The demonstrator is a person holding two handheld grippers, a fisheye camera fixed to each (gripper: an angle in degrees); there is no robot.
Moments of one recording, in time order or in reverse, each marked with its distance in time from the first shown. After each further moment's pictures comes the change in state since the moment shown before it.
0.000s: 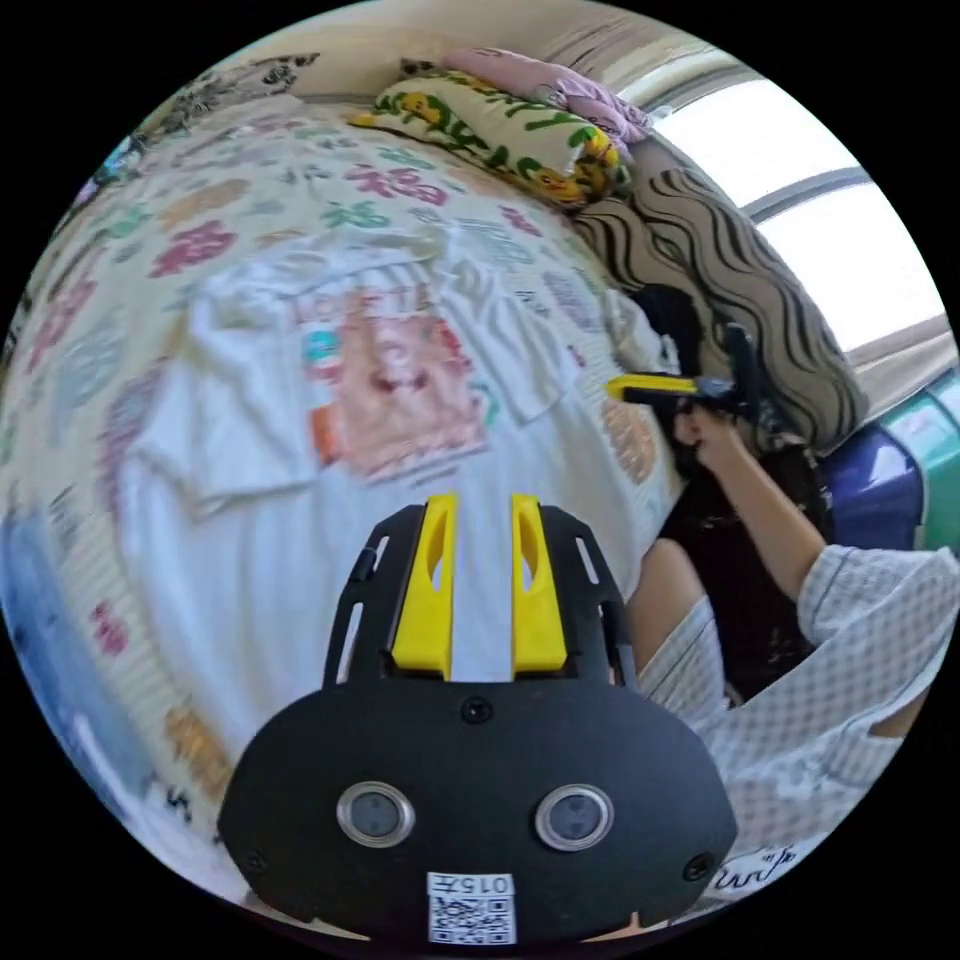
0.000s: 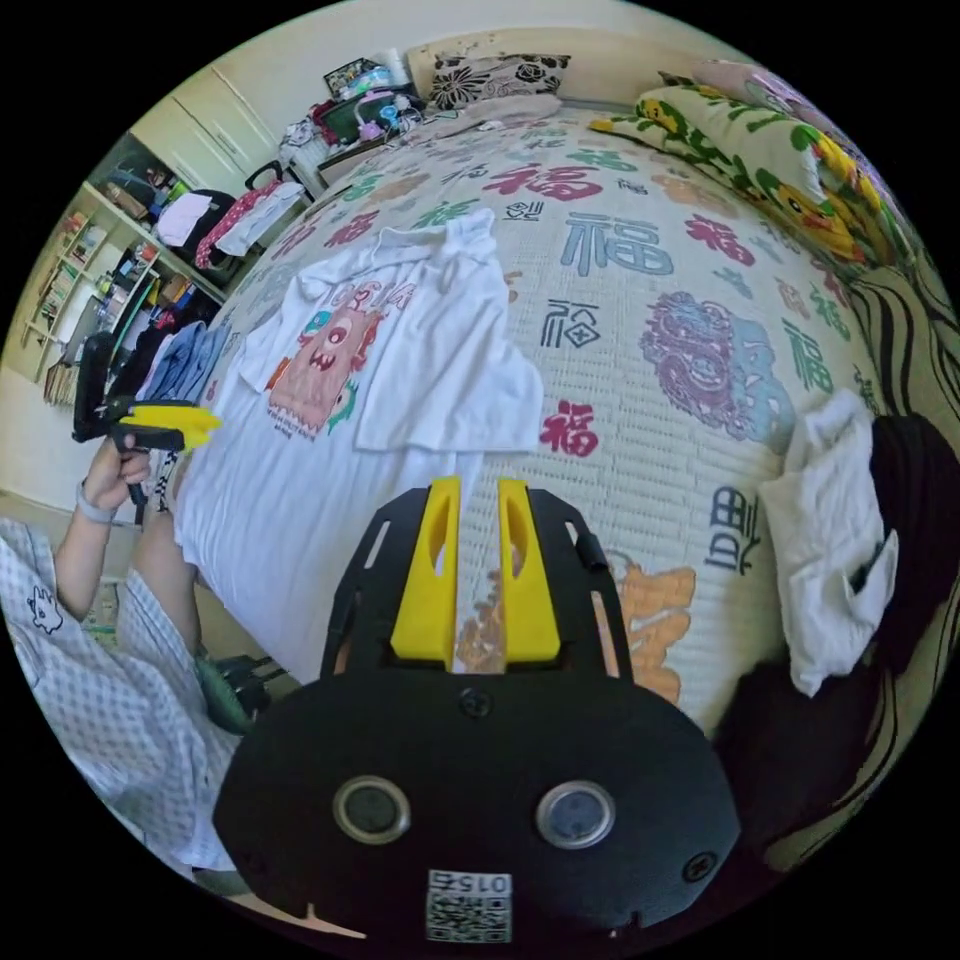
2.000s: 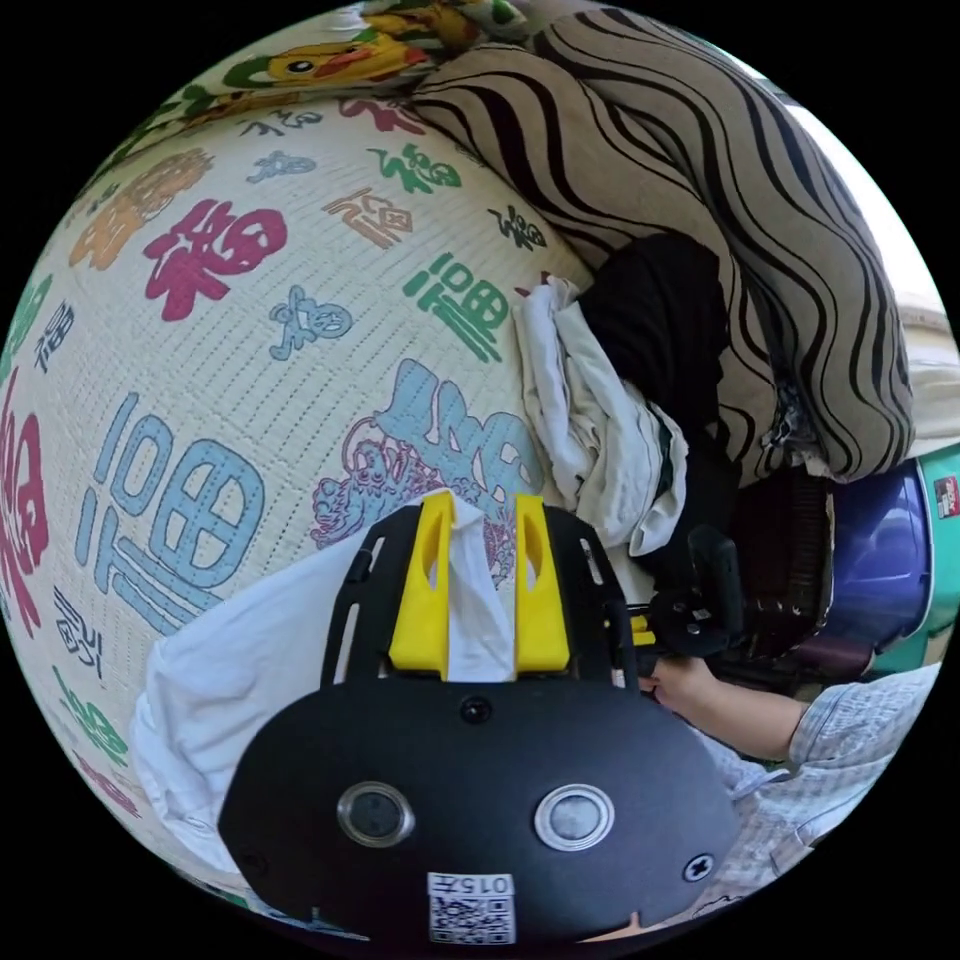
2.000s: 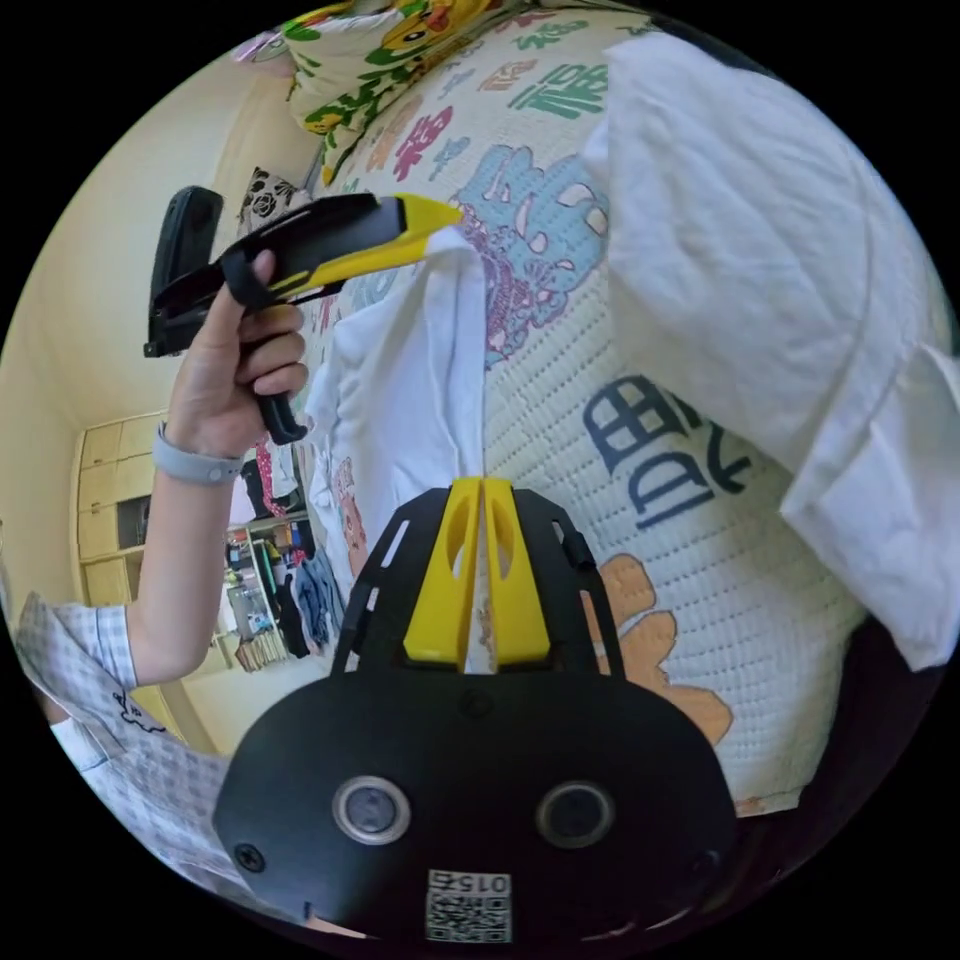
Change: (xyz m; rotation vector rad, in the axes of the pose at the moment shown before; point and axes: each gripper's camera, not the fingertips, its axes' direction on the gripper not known) left arm 0.037 -0.315 0.706 -0.418 0.030 0.331; right arm 0.286 0.030 0.027 0.072 -0.517 0.736
